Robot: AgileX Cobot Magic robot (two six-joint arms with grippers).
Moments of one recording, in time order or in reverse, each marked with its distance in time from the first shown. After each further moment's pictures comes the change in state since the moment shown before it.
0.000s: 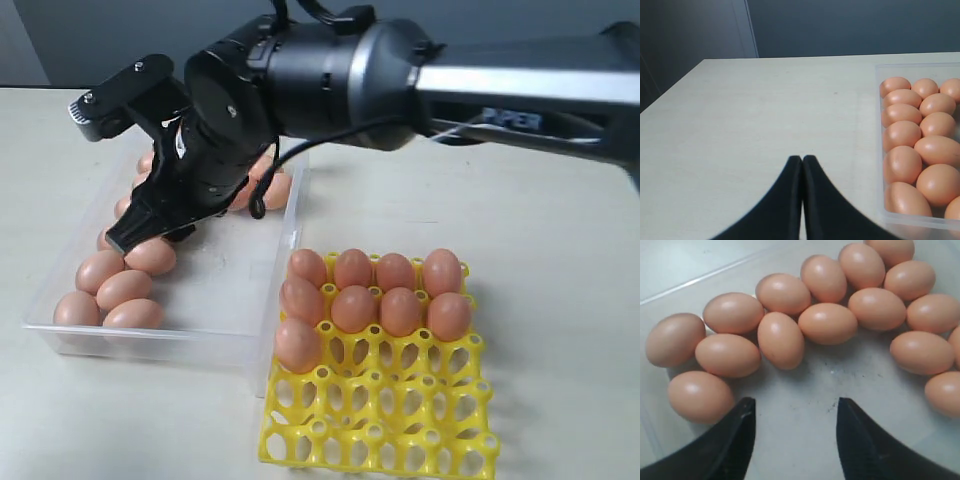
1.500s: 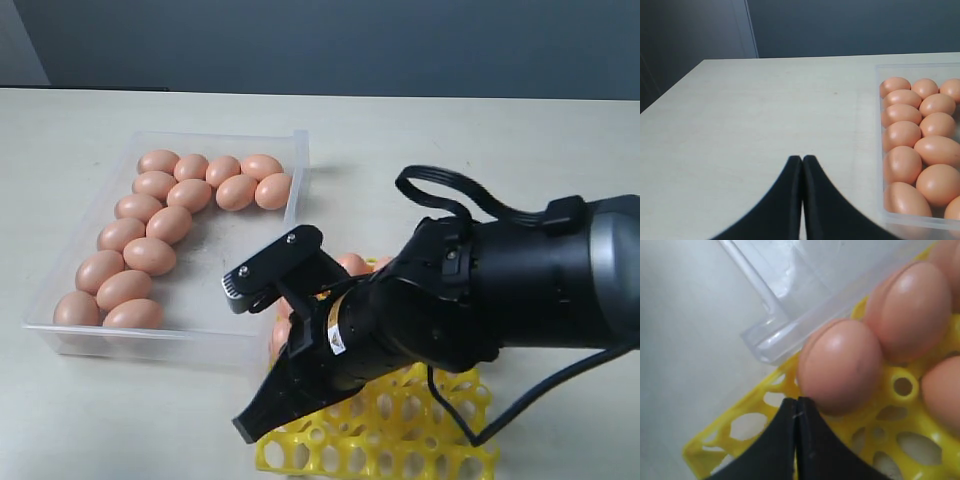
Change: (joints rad) left arm 0.000 0.000 0.000 0.000 0.000 0.000; right arm 0.083 -0.359 0.810 0.072 -0.321 0.198
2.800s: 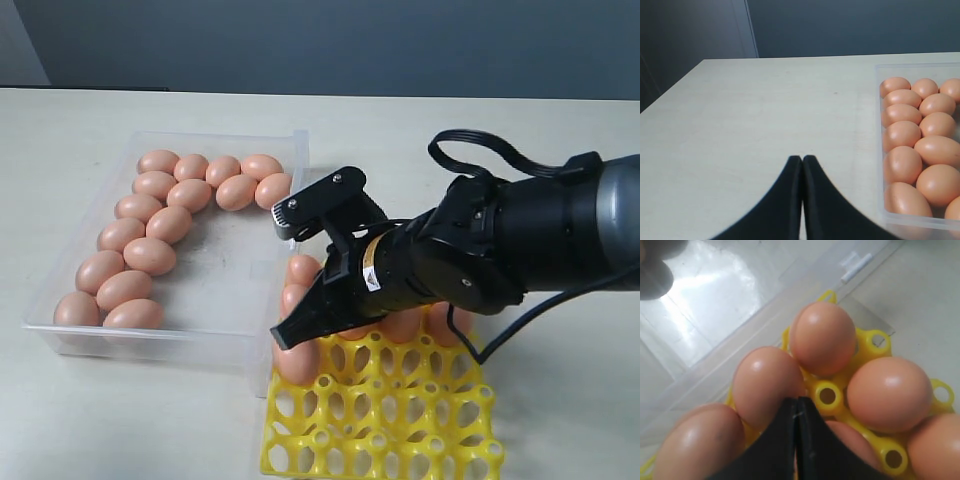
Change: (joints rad) left arm 0.000 0.000 0.000 0.000 0.000 0.000; right arm -0.164 0.020 0.006 -0.215 -0.139 0.128
